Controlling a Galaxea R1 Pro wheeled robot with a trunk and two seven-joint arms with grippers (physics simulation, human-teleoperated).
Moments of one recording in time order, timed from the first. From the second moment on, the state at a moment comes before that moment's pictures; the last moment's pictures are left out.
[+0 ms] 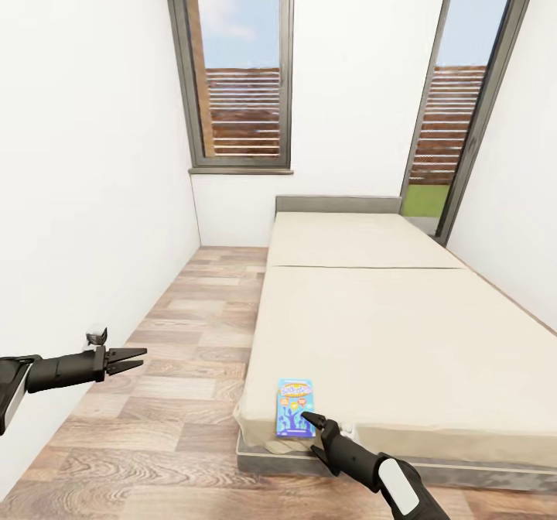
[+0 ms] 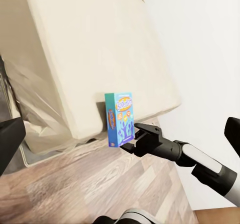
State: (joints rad) left arm -0.68 0.46 0.28 -0.74 -0.07 0.89 -1.56; right arm -0.43 0.10 -0.28 -0.53 -0.67 0.66 0.53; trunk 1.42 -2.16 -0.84
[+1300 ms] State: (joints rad) left arm -0.68 0.46 0.28 -0.74 -0.07 0.89 -1.56; right arm -0.43 0.10 -0.28 -0.53 -0.67 0.66 0.53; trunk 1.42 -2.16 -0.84
